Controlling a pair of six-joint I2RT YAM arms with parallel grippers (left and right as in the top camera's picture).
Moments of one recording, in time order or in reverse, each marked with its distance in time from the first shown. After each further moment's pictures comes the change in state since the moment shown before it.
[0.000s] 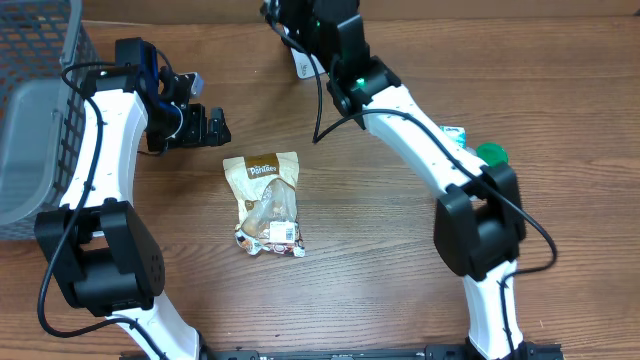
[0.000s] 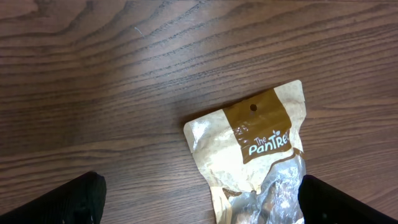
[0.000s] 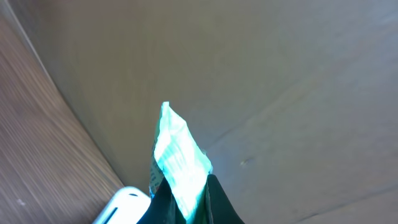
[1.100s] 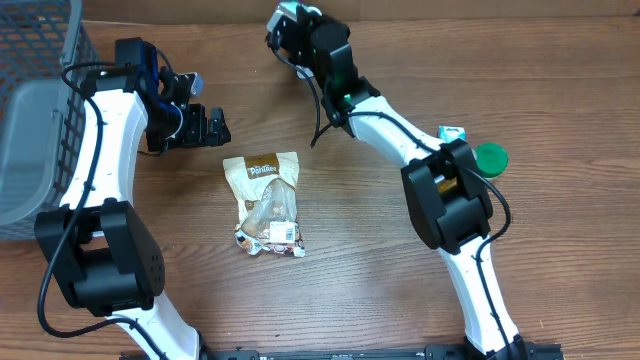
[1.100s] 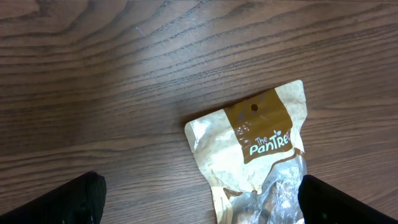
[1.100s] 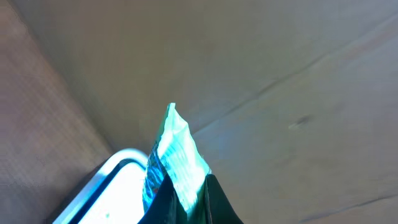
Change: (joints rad) left arm 0.000 0.000 0.000 0.000 -0.003 0.000; right arm -0.020 0.232 0.000 0.234 0.068 -0.116
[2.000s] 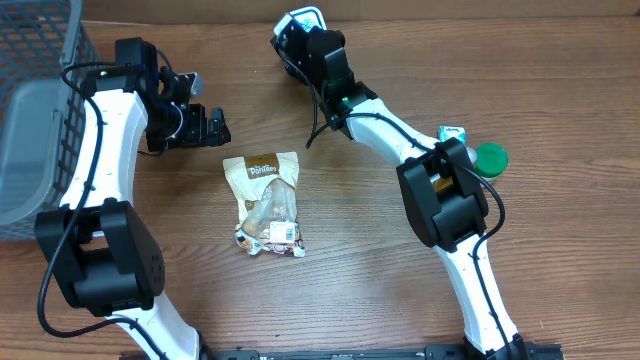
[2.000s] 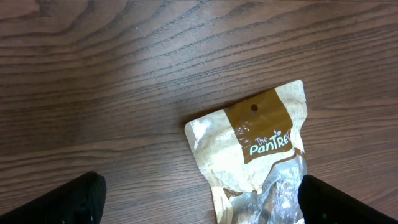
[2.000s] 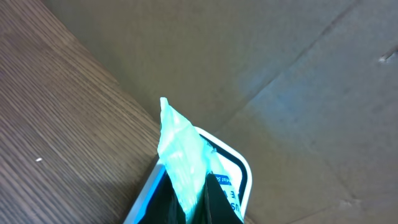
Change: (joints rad) left arm 0.000 0.000 0.000 0.000 0.000 0.000; right arm 0.000 0.025 0.007 -0.117 -0.051 0.304
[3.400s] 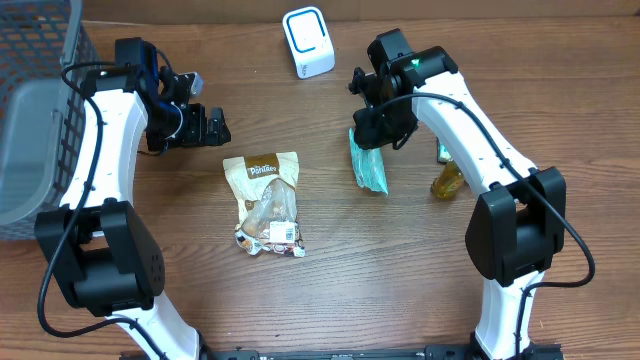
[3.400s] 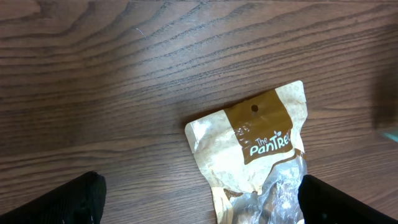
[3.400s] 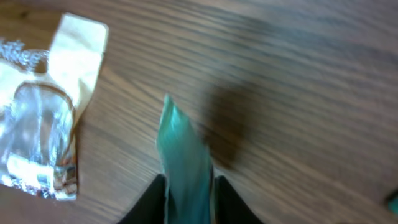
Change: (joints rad) left arm 0.000 0.000 0.000 0.002 -0.001 0.000; right arm -0.142 -0.383 -0.063 -1.459 -0.327 0.508
